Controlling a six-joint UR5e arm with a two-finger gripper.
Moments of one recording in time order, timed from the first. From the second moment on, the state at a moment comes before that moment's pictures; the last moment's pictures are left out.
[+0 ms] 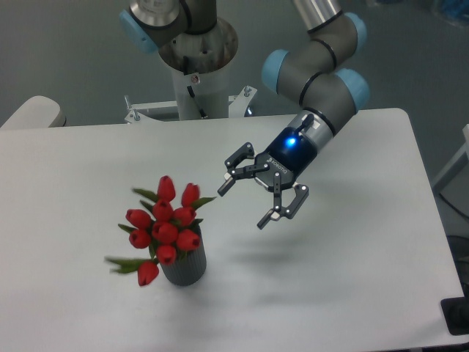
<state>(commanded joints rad) 2.79 -1.84 -1.89 -0.73 0.42 1.46</state>
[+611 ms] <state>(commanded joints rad) 2.80 -1.75 -1.55 -0.90 1.22 1.34</state>
